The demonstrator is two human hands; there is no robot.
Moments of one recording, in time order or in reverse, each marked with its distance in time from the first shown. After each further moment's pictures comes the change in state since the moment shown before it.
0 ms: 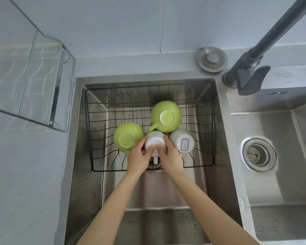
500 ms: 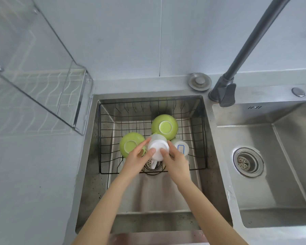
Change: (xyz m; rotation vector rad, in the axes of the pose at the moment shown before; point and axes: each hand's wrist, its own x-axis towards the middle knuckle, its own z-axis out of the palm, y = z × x) left_hand -0.057 0.030 -0.039 -0.227 -0.154 0.103; right_hand -0.067 -0.019 -0.033 0.163 0.049 -0.124
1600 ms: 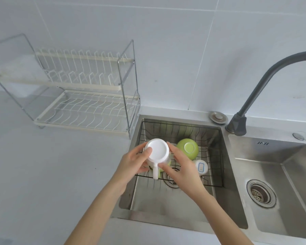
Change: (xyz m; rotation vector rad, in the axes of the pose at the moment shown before) left_hand -0.156 0.029 -0.095 -0.174 0.163 0.233; right_hand -0.120 -0.052 0.029 -0.237 -0.089 -0.746
